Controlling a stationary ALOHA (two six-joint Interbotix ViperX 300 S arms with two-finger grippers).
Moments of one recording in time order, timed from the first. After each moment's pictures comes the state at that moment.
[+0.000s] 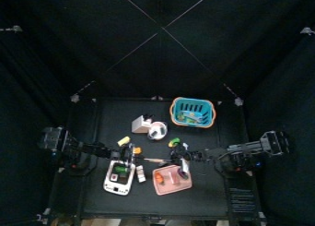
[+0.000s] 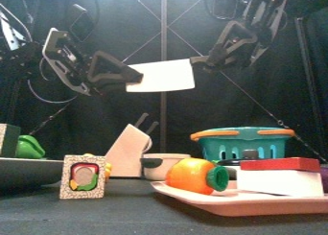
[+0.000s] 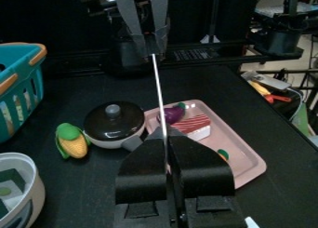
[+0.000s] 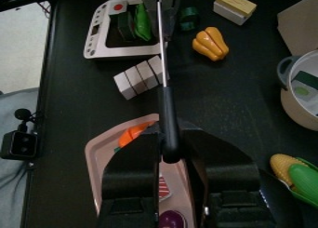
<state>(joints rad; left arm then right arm) -0.03 -0.05 1.05 0.08 -0.96 0.01 0.07 -0.35 0.78 -0.27 0.13 0.52</state>
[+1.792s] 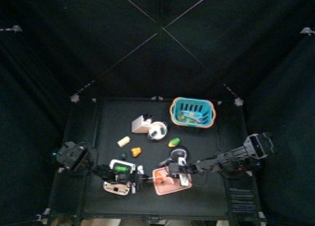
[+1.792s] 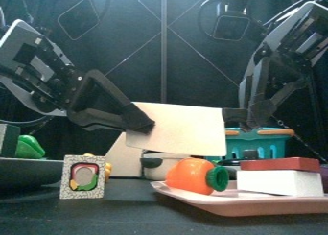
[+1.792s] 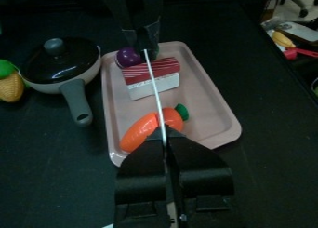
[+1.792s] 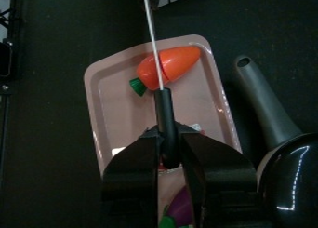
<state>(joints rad) -0.49 0.29 0.84 -0.68 -0.95 0.35 0.22 -0.12 0.80 -0.27 0.13 0.52</state>
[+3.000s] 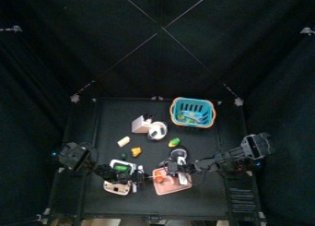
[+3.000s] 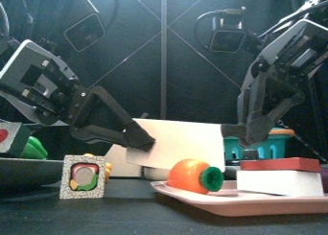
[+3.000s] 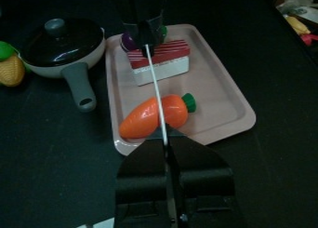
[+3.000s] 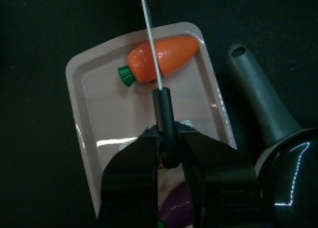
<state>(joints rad) -0.46 0.31 0.83 -0.69 -0.91 0.36 0.20 -0.06 0.80 -0.27 0.13 0.51</state>
